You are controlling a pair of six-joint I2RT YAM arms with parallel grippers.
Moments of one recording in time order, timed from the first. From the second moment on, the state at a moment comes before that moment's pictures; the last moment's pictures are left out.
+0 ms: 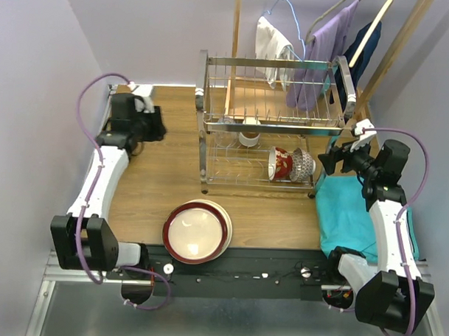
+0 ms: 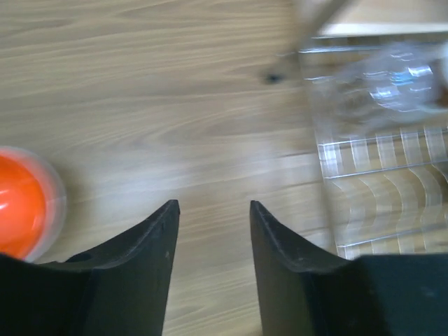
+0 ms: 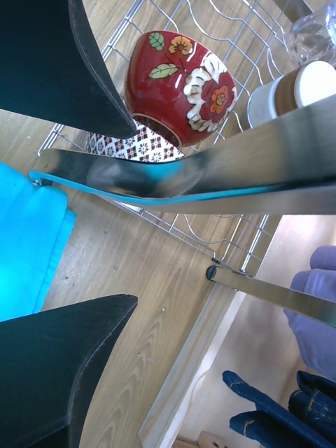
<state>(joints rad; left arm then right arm) -0.13 1.32 1.15 -0.39 0.24 -0.11 -0.24 0.97 0.74 -0.13 -0.68 -0.30</state>
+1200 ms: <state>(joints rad) 0.17 1.96 1.76 -1.05 0.03 0.55 -0.24 0.96 0.72 -0.24 -0.59 -0.32</state>
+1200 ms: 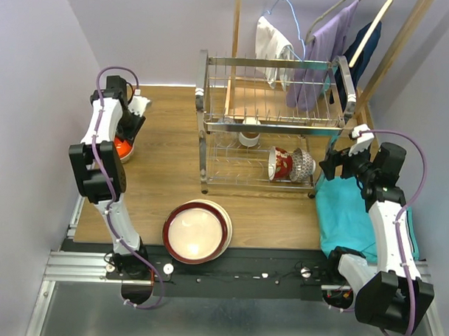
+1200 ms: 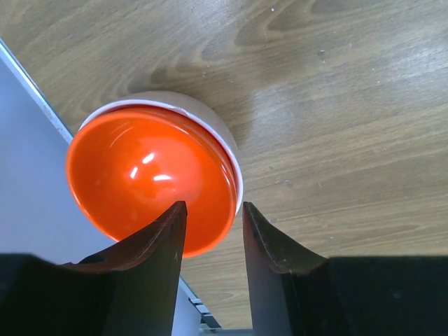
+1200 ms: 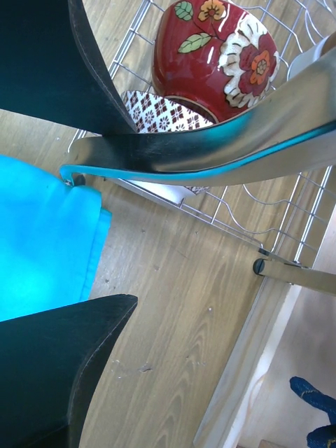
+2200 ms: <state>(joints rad) 0.17 2.01 1.70 -1.06 0.02 0.52 -0.24 1.04 0.73 -0.21 -0.59 -0.26</state>
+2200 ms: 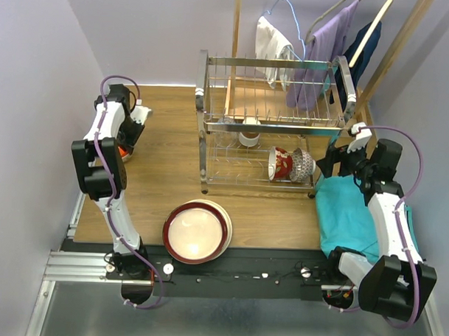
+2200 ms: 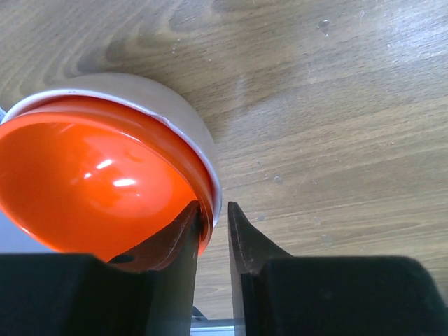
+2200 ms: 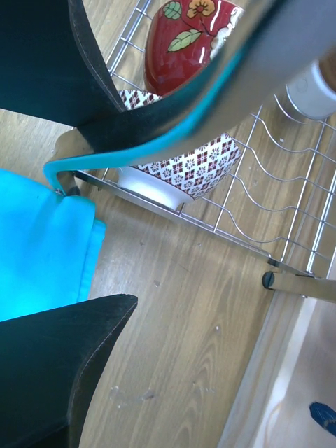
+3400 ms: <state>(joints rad) 0.17 1.85 1.86 -1.10 0.02 0.46 -0.24 1.03 0.71 -0.20 -0.58 -0.21</state>
